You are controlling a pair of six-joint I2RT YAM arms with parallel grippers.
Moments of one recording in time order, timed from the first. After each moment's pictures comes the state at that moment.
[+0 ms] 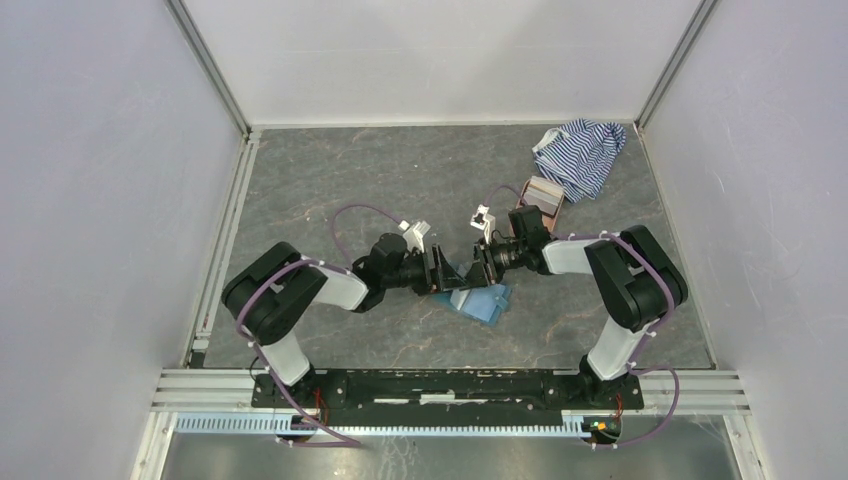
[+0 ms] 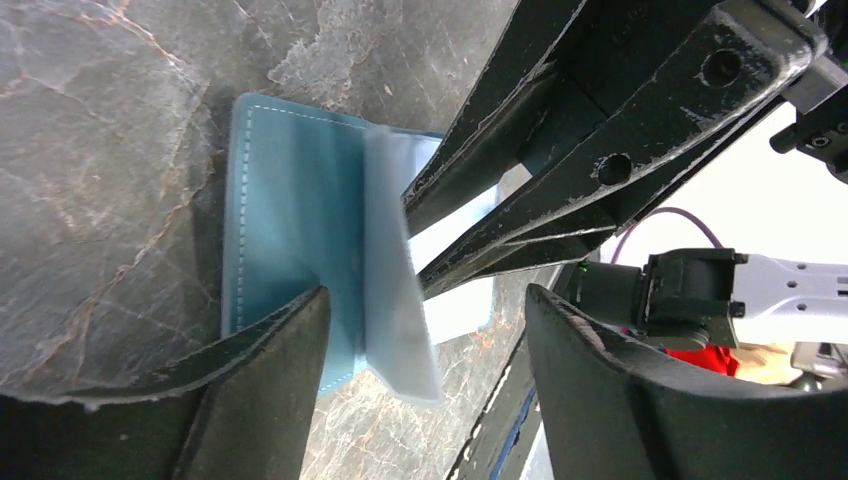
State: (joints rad) left arm -0.72 1.74 0.56 0.74 0.47 -0.94; right arm 0.41 1.75 0.72 0.15 -0.97 0.07
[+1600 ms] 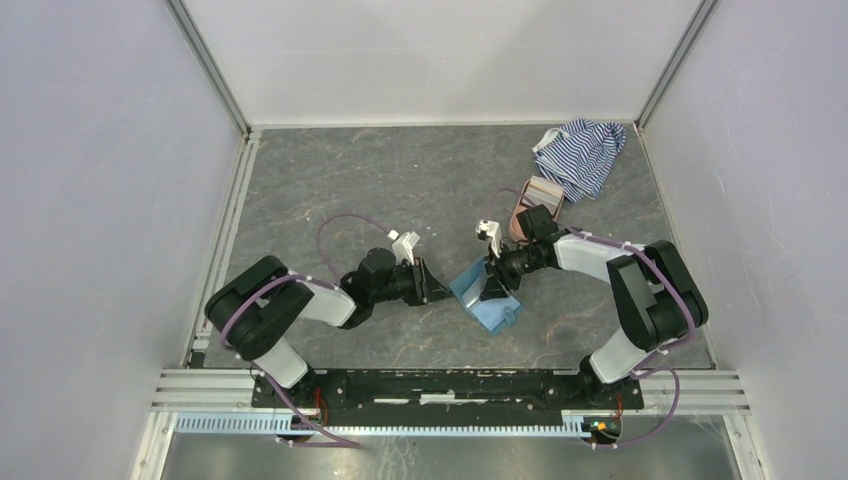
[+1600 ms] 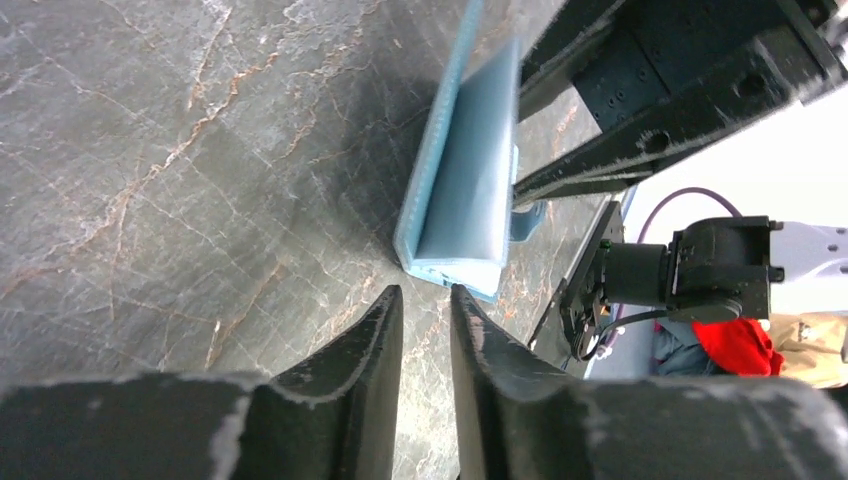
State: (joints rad) left arm -0.74 1.63 0.42 0.78 0.40 -0.87; right arm 0.37 1.62 0.77 -0.33 -0.85 -0.50
